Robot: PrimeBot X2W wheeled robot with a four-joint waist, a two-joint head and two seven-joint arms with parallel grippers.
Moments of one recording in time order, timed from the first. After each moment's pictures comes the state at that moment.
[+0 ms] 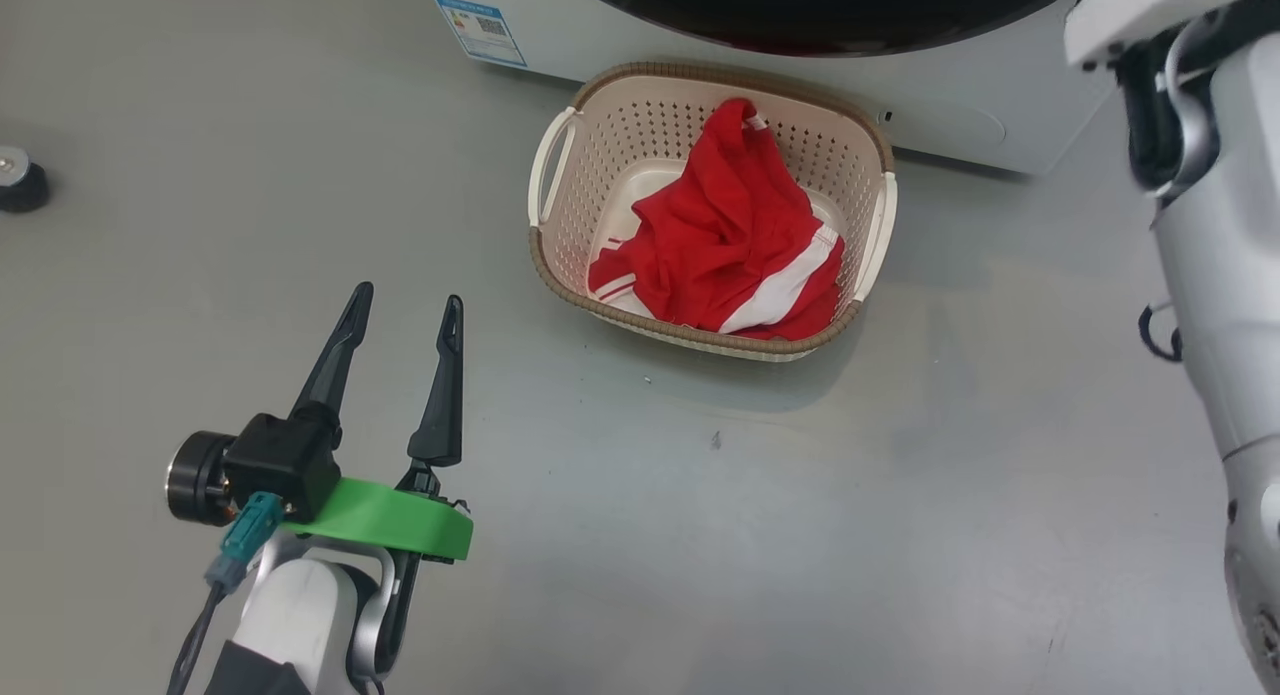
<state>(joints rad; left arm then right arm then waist) -0.24 0.04 -0.27 0.12 -0.30 0.02 -0.25 -1.06 -0.21 0.25 0.78 0.43 0.12 -0.24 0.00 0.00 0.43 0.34</state>
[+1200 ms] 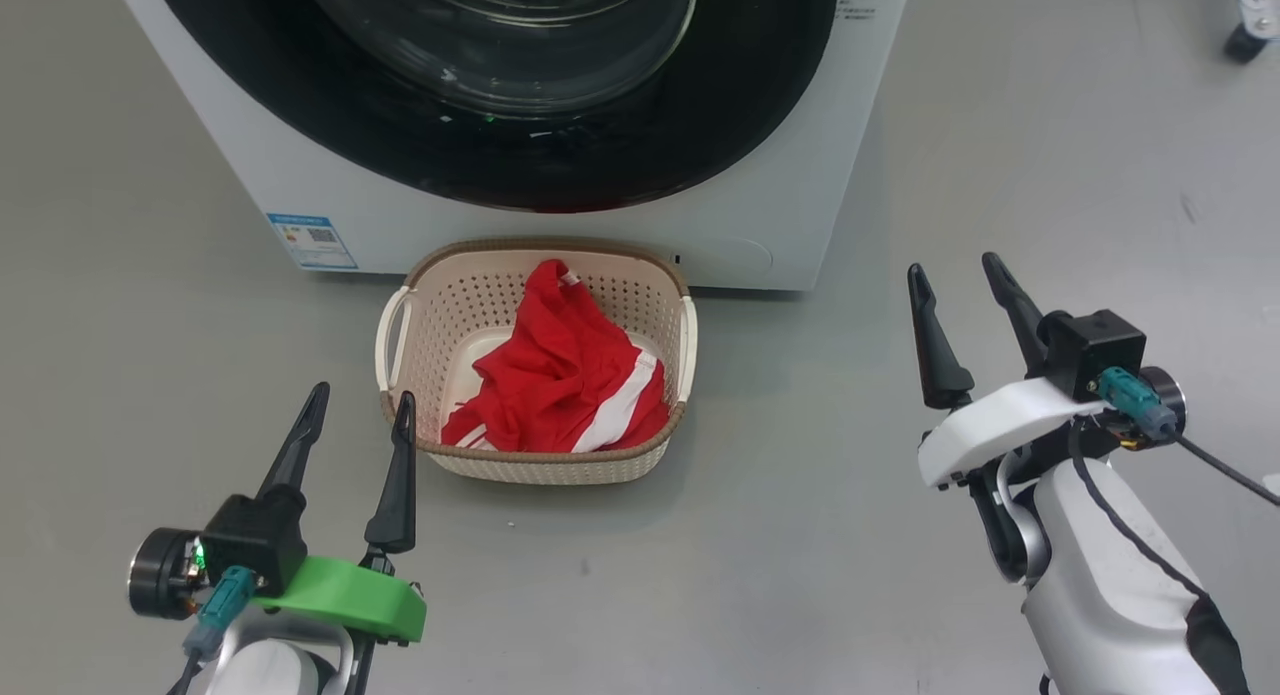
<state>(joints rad) -0.11 0.09 -0.23 0.16 -0.29 0.03 -0.25 -0.38 -0.10 0.24 0.48 0.32 0.08 -0.25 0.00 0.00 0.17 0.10</state>
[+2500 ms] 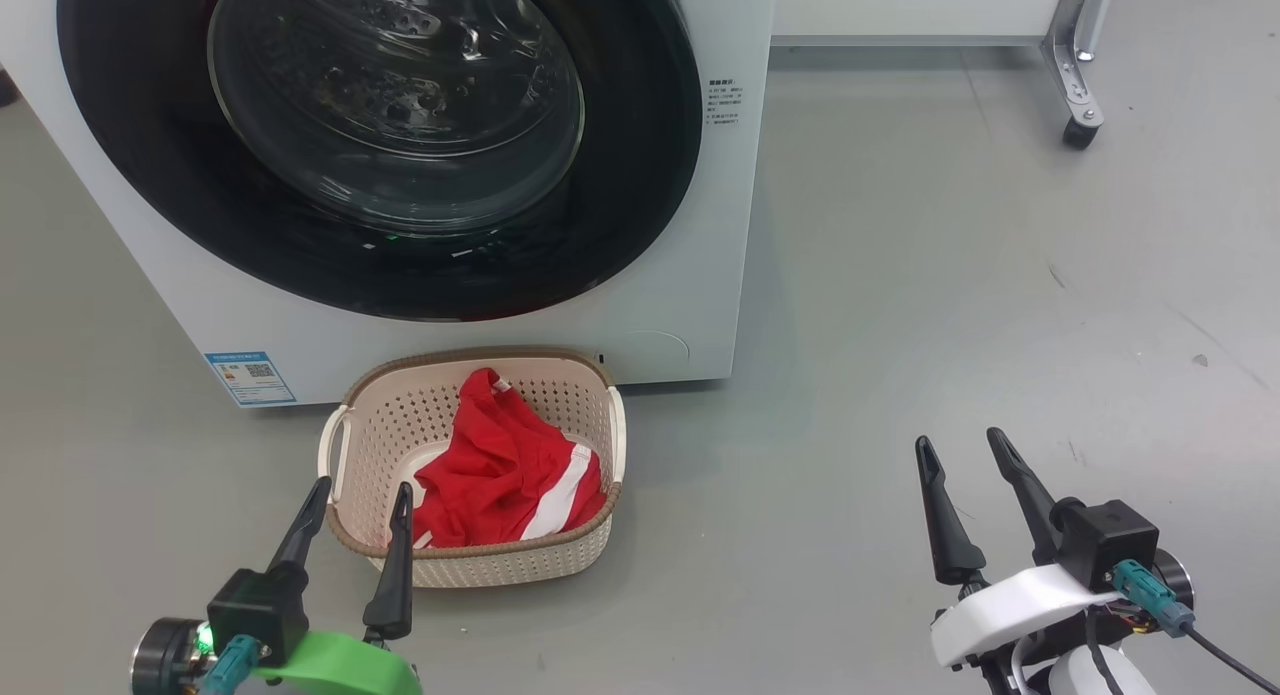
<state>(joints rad) 0.02 0.11 -0.23 0.14 -0.31 0.05 -0.21 -0.01 -0.07 0.20 0.23 0.31 0.02 -0.25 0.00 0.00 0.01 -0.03</state>
